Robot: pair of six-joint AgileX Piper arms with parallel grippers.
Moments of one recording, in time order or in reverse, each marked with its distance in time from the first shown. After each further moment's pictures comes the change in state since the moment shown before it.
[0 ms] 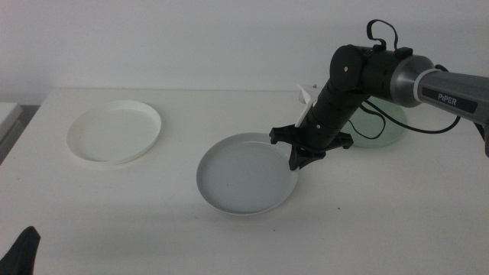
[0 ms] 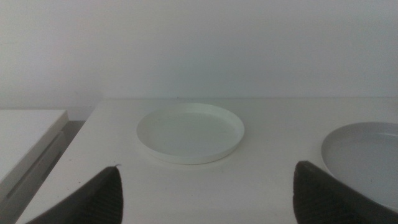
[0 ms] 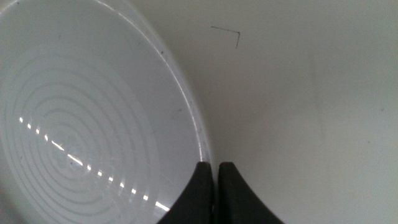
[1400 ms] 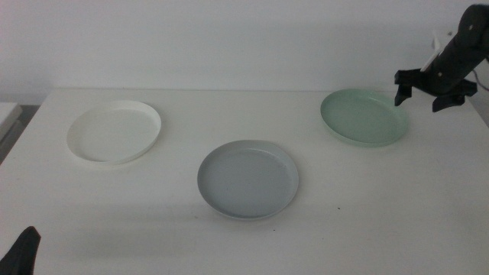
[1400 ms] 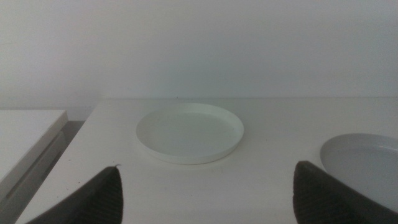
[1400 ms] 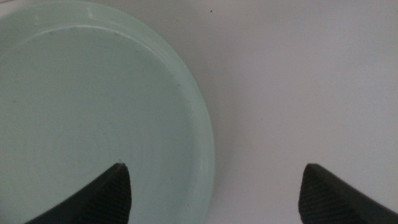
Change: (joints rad) left arm -0.002 0.000 0.000 0.000 0.000 0.000; right arm -0.459 0.160 -0.375 -0.219 0.030 -0.013
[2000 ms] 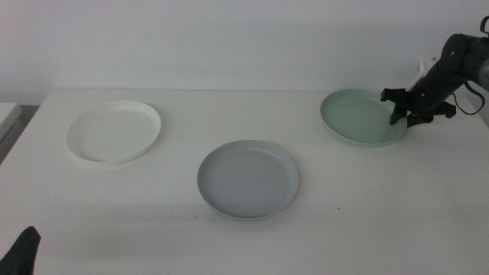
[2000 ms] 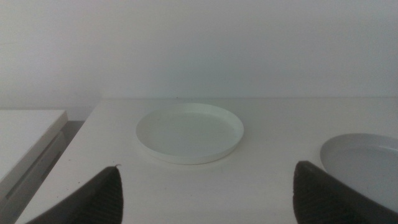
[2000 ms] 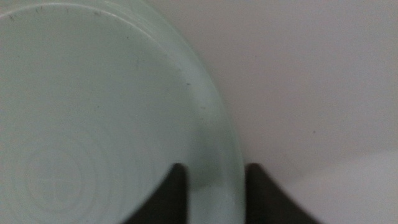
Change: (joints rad) left arm 0.000 0.000 0.000 0.000 0.000 0.000; right arm 0.000 0.113 0.000 0.087 -0.077 -0.004
